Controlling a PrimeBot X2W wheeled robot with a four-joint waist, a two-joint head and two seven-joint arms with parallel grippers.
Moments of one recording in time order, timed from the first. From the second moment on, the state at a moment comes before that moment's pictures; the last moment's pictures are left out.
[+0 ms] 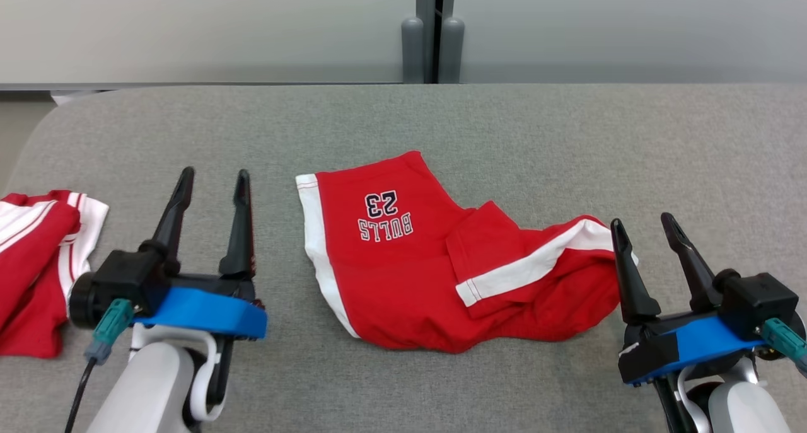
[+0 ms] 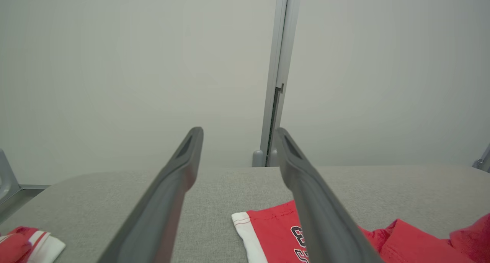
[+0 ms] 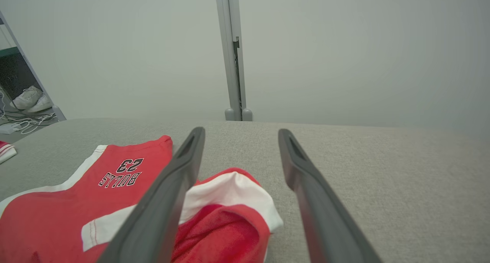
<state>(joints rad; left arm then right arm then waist) -0.32 0.29 -0.36 0.18 -0.46 0.07 -0.26 -0.13 -0.05 -0.02 0.04 0.14 0.13 -0.08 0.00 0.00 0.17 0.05</state>
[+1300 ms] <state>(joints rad) -0.11 0.31 -0.33 0.27 -0.45 0.03 -0.26 0.00 -0.05 0.00 0.02 0.15 0.13 -0.02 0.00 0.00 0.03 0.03</state>
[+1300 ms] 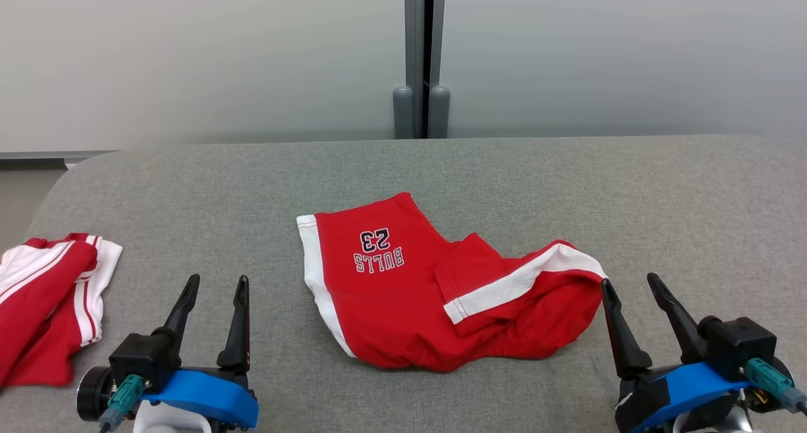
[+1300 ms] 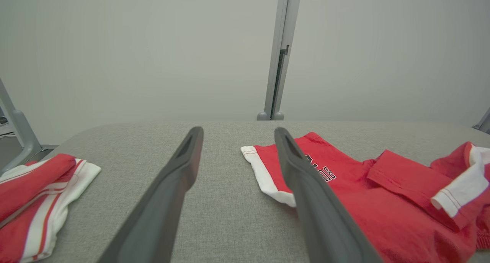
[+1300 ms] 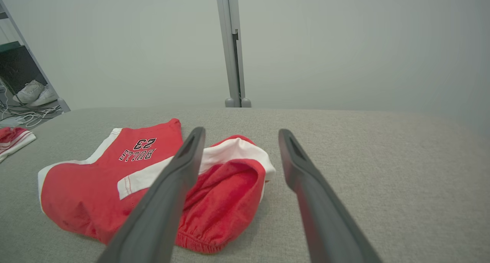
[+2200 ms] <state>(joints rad) -0.23 0.29 -0.32 0.23 -0.43 0.02 -0.26 -0.23 -0.24 0.40 0.09 0.18 0.13 0.34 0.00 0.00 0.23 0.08</state>
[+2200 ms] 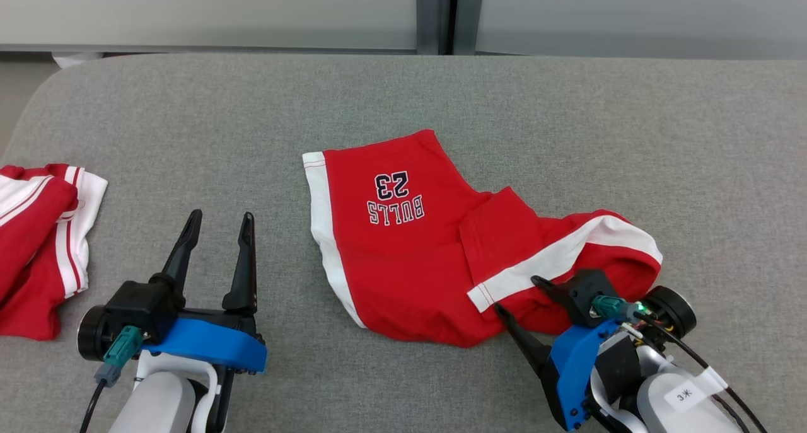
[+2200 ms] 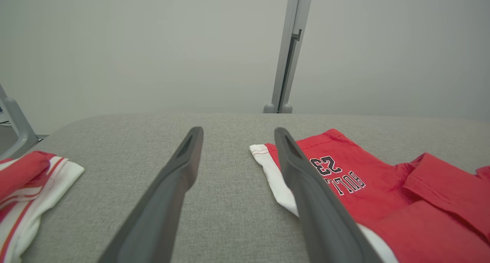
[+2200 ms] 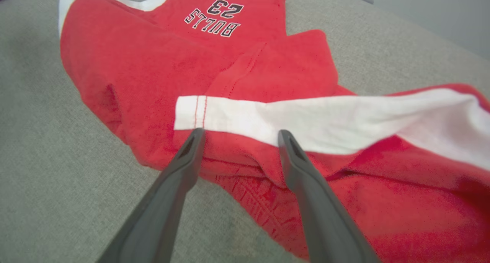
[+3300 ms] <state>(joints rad) -0.24 0.25 -0.25 0.25 -0.36 -0.02 -0.26 -0.22 -0.05 -0.19 0.21 0.29 0.13 0.03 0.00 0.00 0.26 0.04</state>
